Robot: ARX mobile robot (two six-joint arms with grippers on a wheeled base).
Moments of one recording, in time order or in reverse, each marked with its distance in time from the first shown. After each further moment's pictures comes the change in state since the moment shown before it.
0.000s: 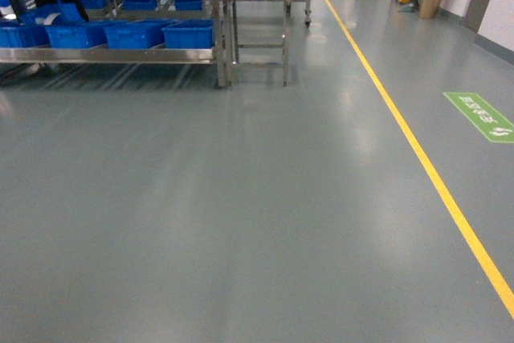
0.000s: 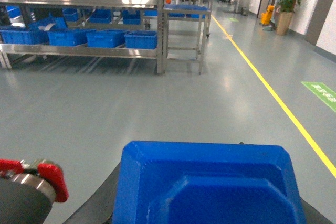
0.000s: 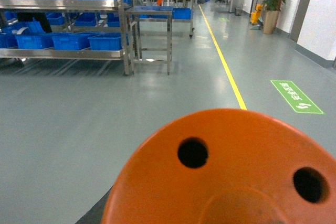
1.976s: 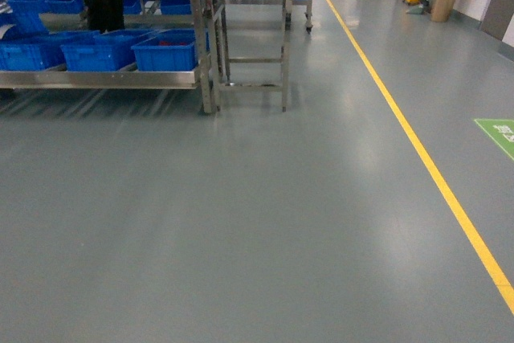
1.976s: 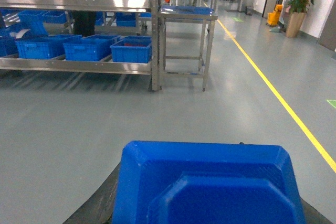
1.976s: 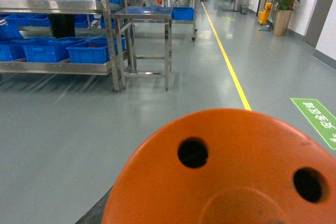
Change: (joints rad) left arm 0.000 0.000 0.000 0.000 0.000 0.000; right arm 0.000 0.000 0.000 -0.002 0.000 0.000
